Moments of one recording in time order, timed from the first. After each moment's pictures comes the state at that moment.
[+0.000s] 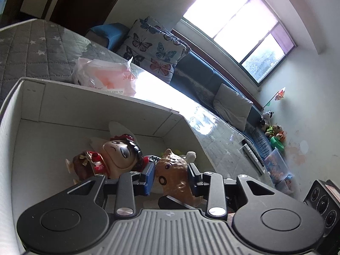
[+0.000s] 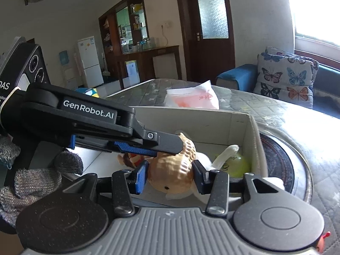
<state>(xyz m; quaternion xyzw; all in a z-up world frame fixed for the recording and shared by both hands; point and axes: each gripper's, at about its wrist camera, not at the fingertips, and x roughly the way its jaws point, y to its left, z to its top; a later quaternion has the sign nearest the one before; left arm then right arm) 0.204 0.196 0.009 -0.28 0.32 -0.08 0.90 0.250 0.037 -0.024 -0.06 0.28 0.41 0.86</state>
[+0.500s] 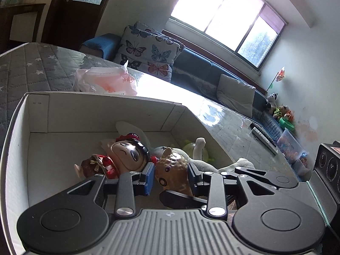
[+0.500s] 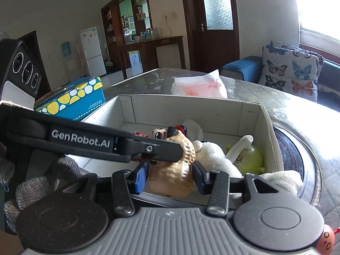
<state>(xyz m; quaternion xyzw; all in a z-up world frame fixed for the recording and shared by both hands) 0.187 0.184 0.005 -0.20 0.31 -0.08 0.92 0.246 0.049 -0.030 -0.07 0.30 0.41 0.85</state>
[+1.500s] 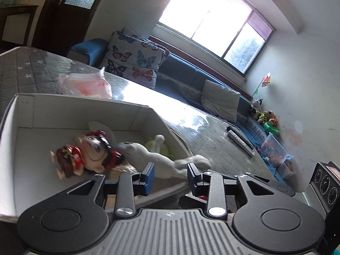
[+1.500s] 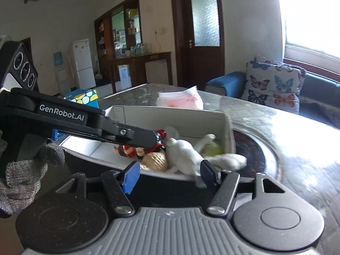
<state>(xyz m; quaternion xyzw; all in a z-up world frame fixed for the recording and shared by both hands) 0.154 0.147 0.034 -0.22 0.29 -0.12 0.92 0.195 -0.028 -0.004 -0.06 0.25 0.38 0.89</state>
